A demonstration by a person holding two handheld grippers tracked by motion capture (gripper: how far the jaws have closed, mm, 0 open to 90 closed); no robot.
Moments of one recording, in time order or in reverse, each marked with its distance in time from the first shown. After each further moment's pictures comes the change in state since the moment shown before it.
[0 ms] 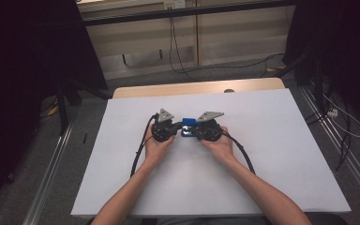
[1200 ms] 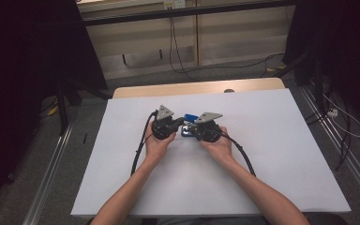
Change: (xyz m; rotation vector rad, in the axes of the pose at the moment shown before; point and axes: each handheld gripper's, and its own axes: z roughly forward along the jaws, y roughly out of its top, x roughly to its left) left arm -0.006 0.014 -0.009 -0.069 -0.016 -0.005; right arm 0.005 0.000 0.001 -0.012 -0.035 -0.031
